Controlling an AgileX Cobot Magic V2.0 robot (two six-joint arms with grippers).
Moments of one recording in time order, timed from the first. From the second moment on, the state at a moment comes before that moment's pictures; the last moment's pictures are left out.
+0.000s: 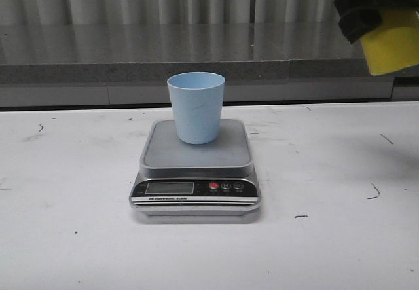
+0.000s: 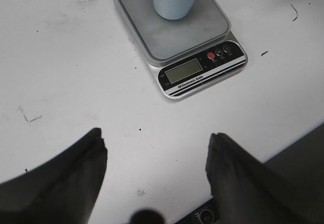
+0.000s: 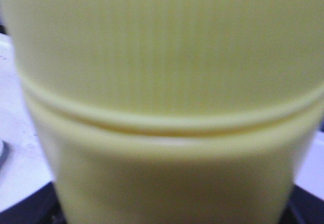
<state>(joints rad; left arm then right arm) -0.55 0.93 -0.88 -0.03 0.84 -0.06 0.16 1.51 -1.00 -0.55 0.08 0.39</state>
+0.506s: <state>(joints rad) -0.55 0.93 -0.88 -0.03 0.84 -0.06 0.08 1.64 -0.62 -0.39 -0.66 0.23</state>
